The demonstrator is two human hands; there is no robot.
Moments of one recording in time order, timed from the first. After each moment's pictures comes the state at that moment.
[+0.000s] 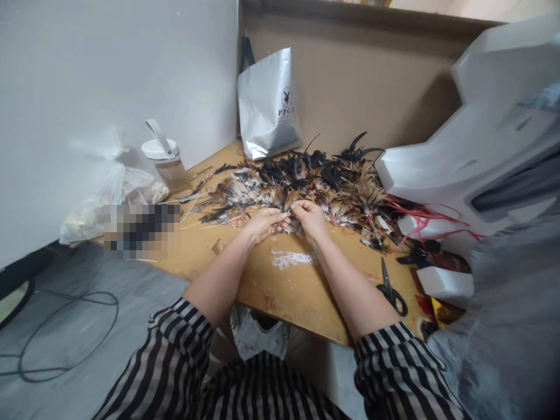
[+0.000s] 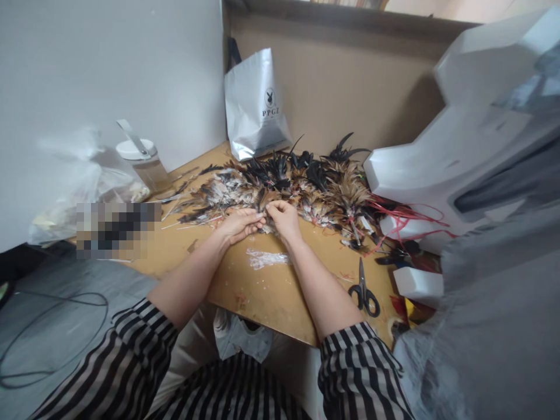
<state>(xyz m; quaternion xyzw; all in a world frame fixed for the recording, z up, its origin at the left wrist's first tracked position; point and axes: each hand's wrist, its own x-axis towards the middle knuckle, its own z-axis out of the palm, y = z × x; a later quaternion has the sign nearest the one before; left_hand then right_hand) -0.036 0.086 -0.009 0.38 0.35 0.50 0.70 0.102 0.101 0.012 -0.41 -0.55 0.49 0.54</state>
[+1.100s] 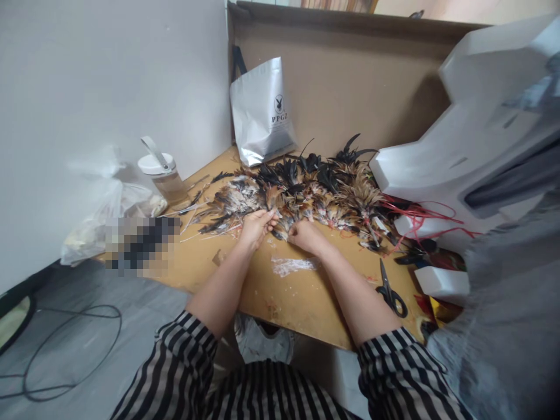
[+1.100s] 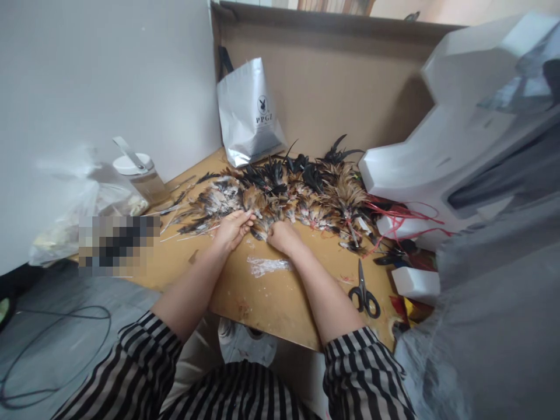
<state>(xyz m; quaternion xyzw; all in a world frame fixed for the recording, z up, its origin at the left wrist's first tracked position) -0.040 0.092 -0.009 0.32 0.37 0.63 0.61 0.120 0.096 0.018 -0.54 -0.81 0.17 0.14</state>
